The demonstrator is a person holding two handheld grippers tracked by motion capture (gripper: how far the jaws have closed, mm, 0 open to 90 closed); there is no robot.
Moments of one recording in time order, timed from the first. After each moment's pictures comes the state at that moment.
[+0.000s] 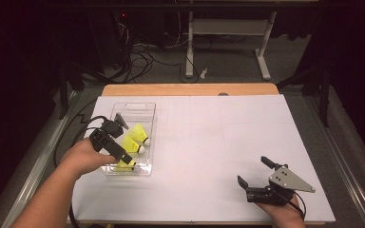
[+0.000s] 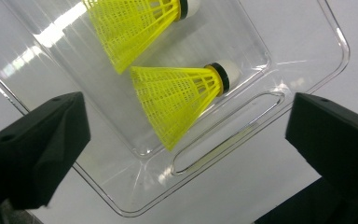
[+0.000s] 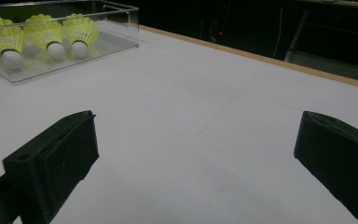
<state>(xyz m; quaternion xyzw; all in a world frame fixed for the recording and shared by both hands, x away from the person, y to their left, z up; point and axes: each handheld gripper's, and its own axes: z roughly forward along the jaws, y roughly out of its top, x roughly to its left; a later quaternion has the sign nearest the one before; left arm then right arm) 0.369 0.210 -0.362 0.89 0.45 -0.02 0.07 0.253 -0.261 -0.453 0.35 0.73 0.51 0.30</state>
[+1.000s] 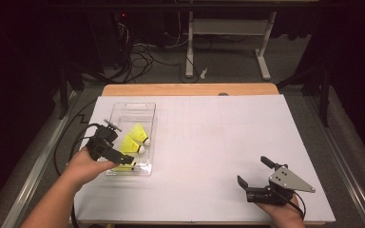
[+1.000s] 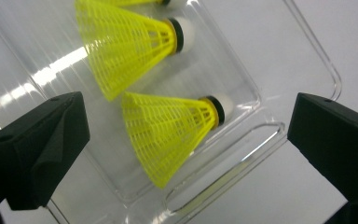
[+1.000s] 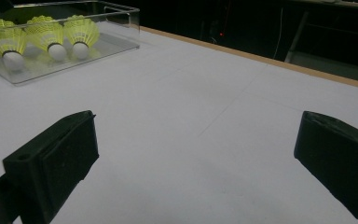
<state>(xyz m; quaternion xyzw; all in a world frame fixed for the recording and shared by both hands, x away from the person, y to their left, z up) 0.354 0.231 -0.383 0.86 0.47 0.00 0.22 0.253 -0.261 -0.453 0.35 0.73 0.51 0.29</state>
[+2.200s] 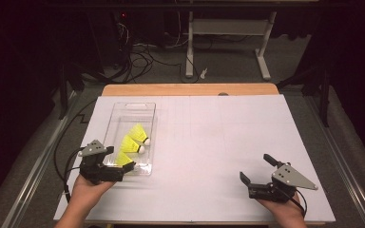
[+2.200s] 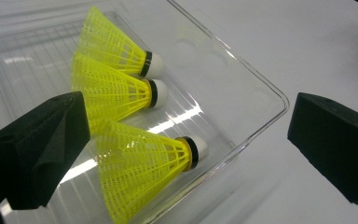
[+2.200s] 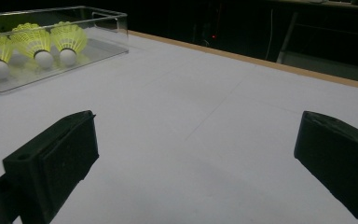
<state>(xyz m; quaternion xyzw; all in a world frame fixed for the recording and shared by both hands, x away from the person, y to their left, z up) 0.292 0.249 -0.423 0.78 0.42 0.13 0.44 0.260 -0.267 -0.454 0.36 0.72 0.52 0.30</state>
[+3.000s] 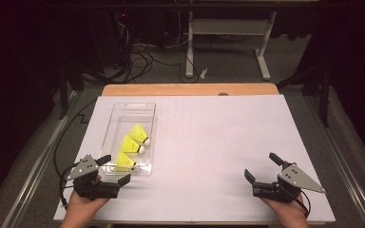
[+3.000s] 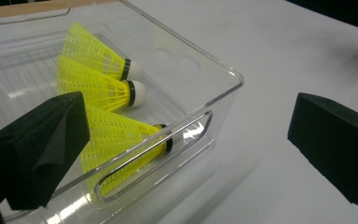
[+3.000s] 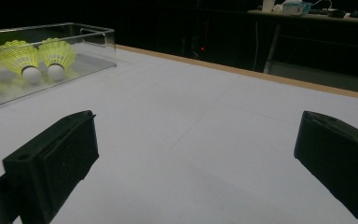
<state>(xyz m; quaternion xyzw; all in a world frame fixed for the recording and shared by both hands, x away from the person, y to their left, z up) 0.255 0.256 -0.435 0.77 0.38 0.15 0.50 0.258 -0.277 -0.452 0.37 0.69 0.53 0.32</state>
